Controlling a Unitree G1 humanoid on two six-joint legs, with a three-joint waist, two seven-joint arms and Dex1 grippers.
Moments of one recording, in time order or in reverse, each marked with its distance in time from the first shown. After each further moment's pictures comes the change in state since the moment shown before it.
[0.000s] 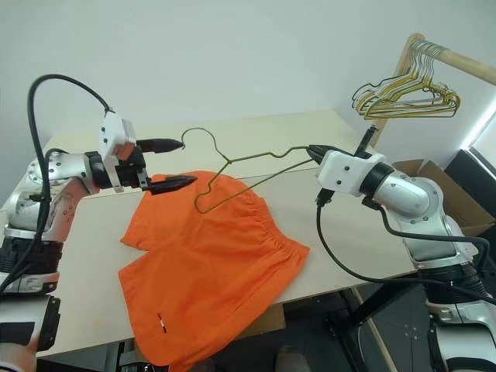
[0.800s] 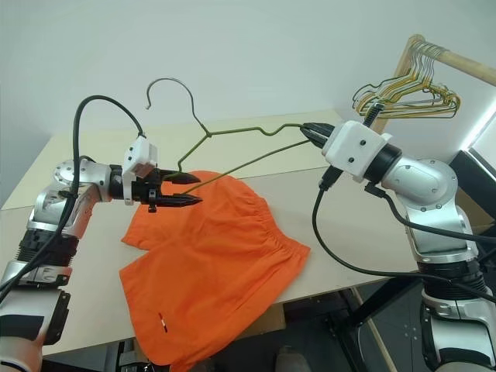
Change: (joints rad) left arm -0.055 -0.043 -0.079 0.164 0.073 -0.037 -0.186; right arm -0.048 0.019 -0.071 -0.112 0.122 0.127 0.069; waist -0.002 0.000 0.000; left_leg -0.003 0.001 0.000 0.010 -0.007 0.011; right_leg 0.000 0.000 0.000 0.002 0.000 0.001
